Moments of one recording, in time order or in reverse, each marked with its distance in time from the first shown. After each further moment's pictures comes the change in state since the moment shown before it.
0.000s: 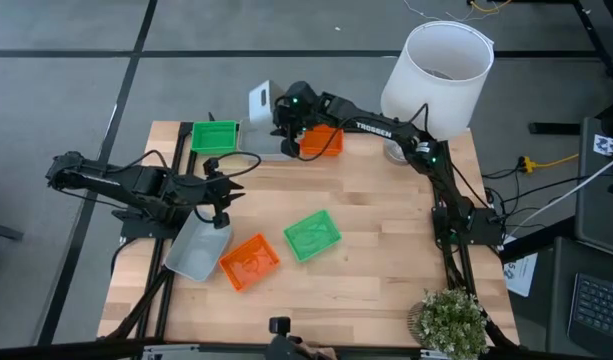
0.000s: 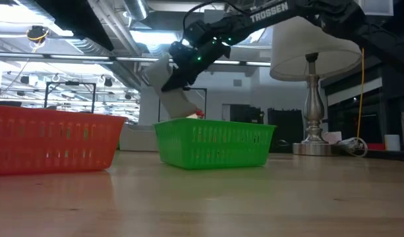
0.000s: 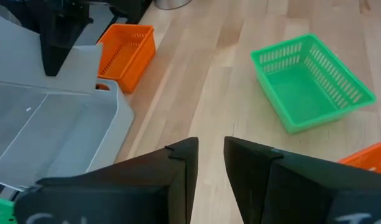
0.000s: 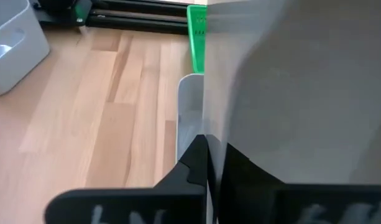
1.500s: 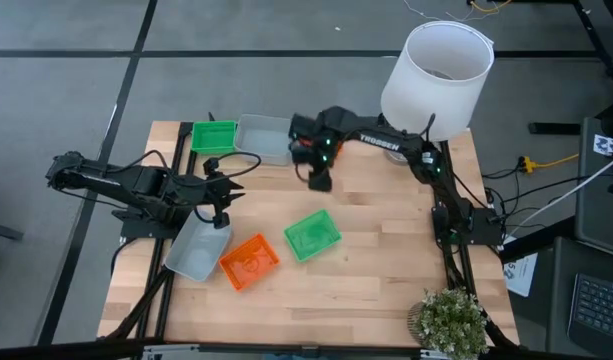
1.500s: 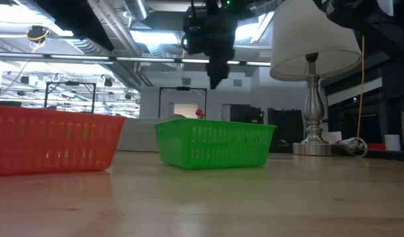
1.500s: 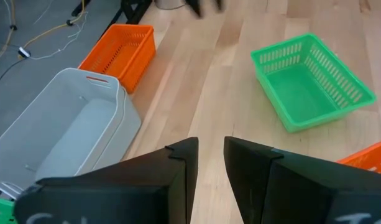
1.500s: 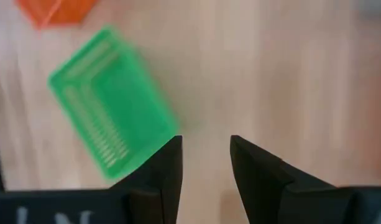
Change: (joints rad) left arm 0.000 0.001 -0.001 -0.001 0.000 0.000; right arm 0.177 -0.057 0.128 -0.938 -0.018 0.160
